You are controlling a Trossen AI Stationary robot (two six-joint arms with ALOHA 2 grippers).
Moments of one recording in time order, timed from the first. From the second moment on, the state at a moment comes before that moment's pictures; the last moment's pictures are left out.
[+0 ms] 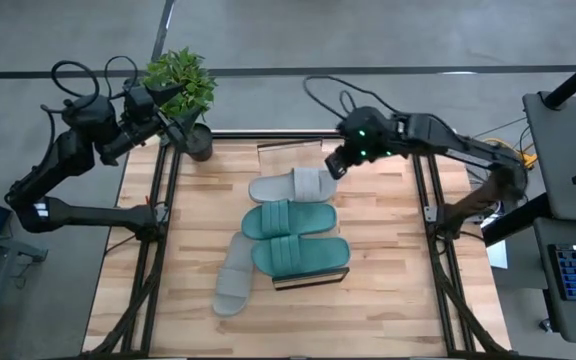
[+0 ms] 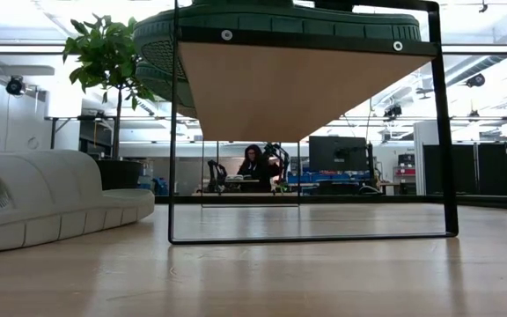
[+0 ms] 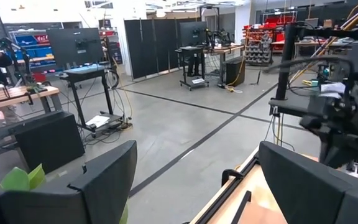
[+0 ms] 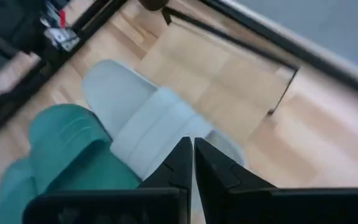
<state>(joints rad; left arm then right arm) 0.35 0.85 1.39 -0.52 -0.38 0.07 -0.25 1.47 1.65 -1.00 0.06 0.56</state>
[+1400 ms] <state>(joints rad) 0.35 0.90 1.38 -0.52 -0.38 0.06 -0.26 1.09 0.70 -0.17 0.03 1.09</state>
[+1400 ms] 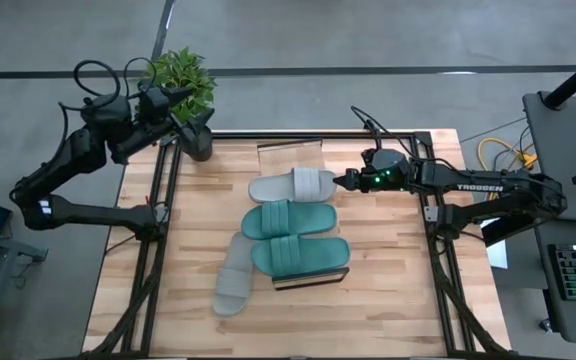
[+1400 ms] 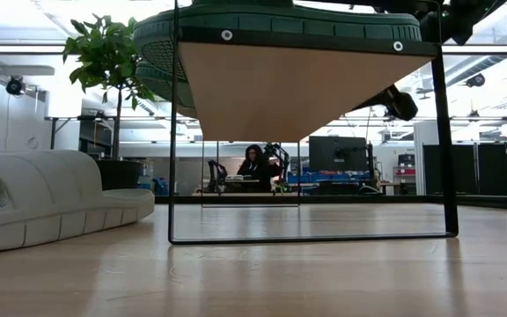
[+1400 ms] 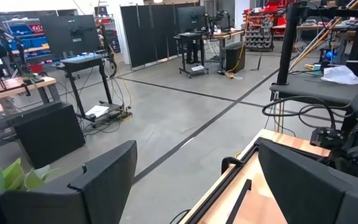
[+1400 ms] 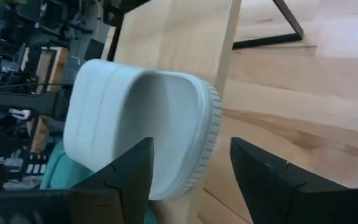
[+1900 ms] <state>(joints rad) 0.35 0.90 1.38 -0.52 -0.38 0.07 -0.26 1.19 0.70 -0.05 0.00 1.11</state>
